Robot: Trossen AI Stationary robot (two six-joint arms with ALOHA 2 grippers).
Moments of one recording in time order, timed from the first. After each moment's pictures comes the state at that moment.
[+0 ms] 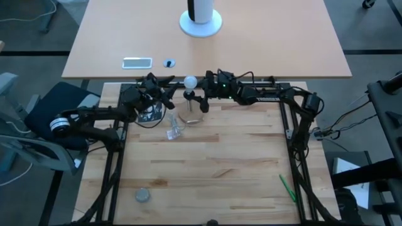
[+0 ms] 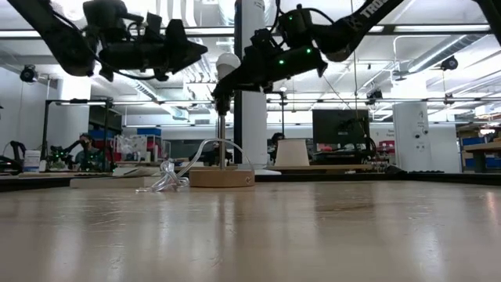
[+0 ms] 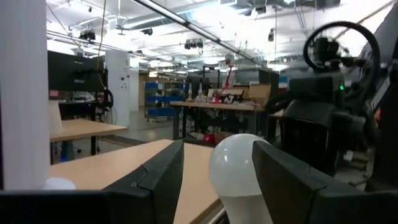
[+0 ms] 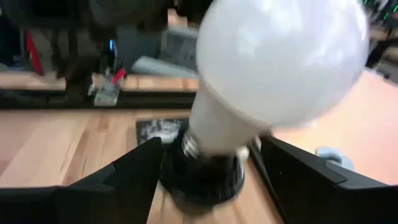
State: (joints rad) left arm 0.55 1.20 0.46 1.06 -0.02 -0.03; right arm -0.41 1.78 1.23 0.35 -0.23 -0.19
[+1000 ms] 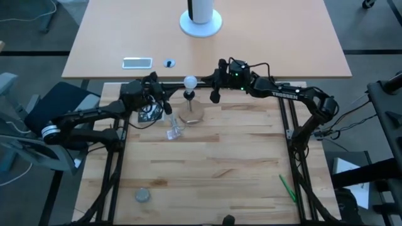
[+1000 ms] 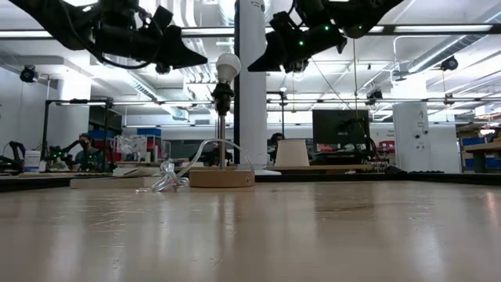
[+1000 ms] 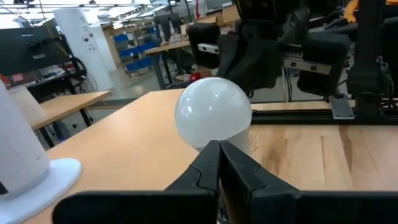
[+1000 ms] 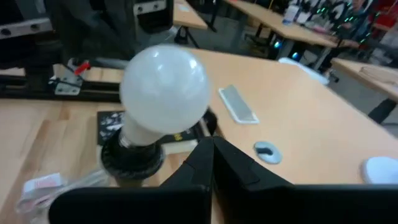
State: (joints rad) left arm 0.54 1.08 0.59 0.49 0.09 0.23; right arm -0.49 1.61 1.24 0.16 -0.18 -0.31
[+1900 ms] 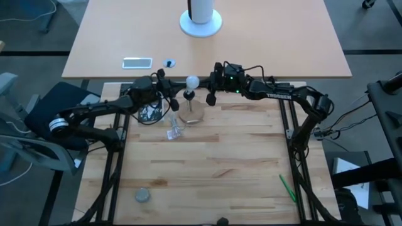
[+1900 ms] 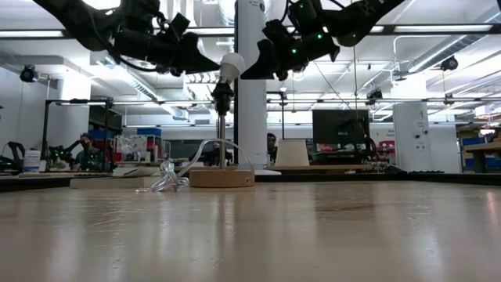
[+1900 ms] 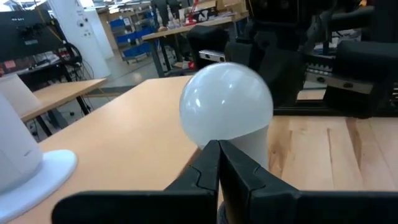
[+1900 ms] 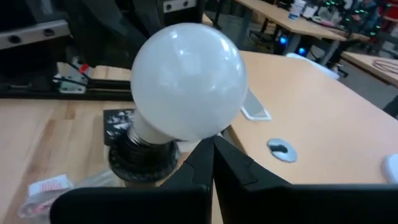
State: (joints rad) left arm 0.54 1.21 0.70 0.45 0.09 0.23; right arm -0.45 1.67 1.23 0.22 -0.18 -0.27
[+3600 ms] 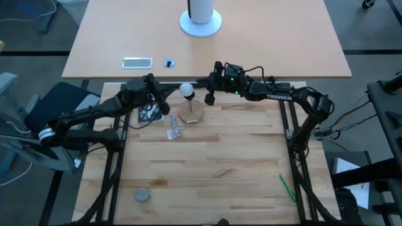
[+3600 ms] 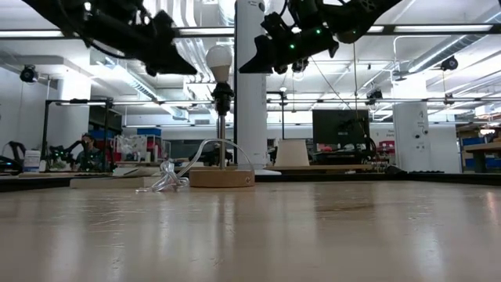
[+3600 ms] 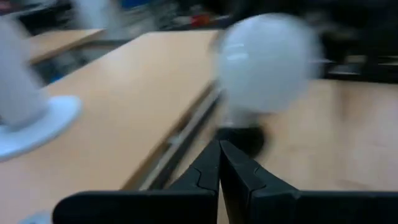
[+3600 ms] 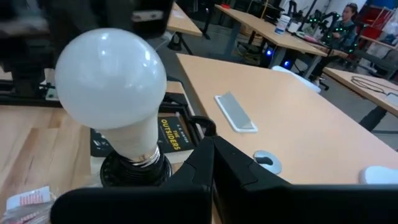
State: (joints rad) left arm 0.53 0.98 0.69 0.05 0.05 0.18; right arm -0.43 1.67 1.24 0.25 -0.11 -0.32
